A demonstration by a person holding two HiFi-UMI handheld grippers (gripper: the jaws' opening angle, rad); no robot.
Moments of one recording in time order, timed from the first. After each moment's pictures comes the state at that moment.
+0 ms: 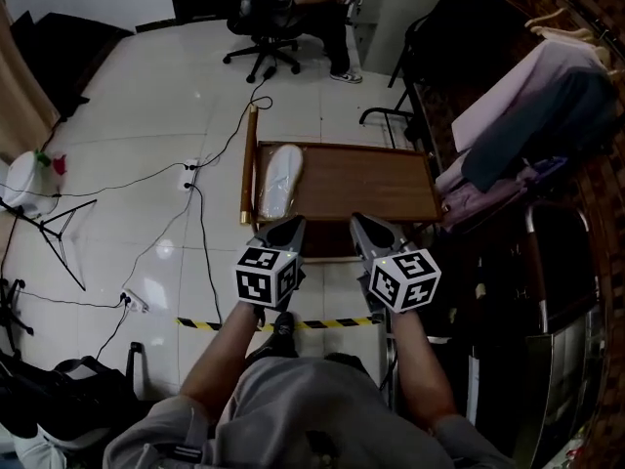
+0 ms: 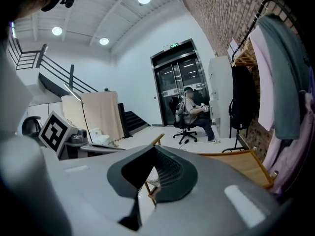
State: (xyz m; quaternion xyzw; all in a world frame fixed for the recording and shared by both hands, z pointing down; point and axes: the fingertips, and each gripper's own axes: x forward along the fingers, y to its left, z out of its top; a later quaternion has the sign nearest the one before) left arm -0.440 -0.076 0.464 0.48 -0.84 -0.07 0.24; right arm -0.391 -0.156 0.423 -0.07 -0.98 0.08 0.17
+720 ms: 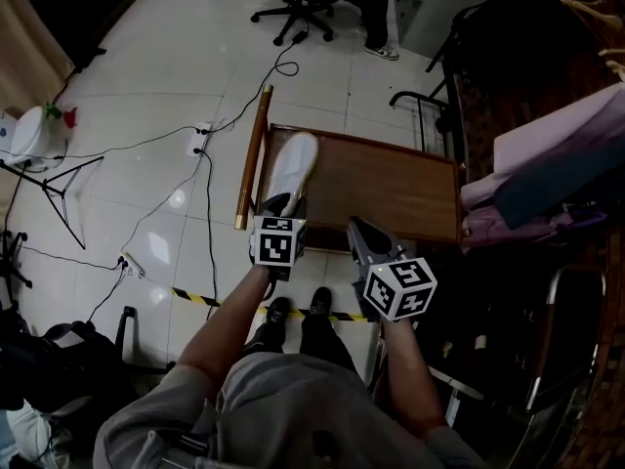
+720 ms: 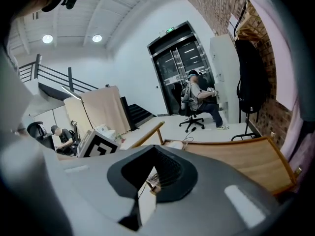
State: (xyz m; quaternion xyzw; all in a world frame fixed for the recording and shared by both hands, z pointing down) left arm -0.566 -0.113 0.617 0.34 -0.88 0.01 0.33; right arm -0.466 -0.189 0.505 -0.12 -0.96 0.12 0.23
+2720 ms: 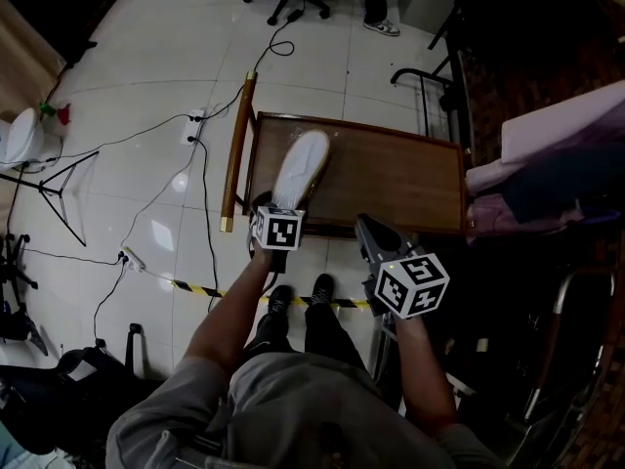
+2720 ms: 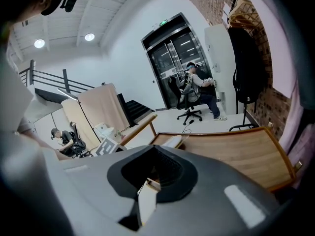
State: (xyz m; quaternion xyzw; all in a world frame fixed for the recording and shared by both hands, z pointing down) left arm -0.580 -0.122 0.718 0.31 -0.85 0.10 0.42; right arm -0.470 -0.226 0.538 -0.12 -0.95 0.15 0.26
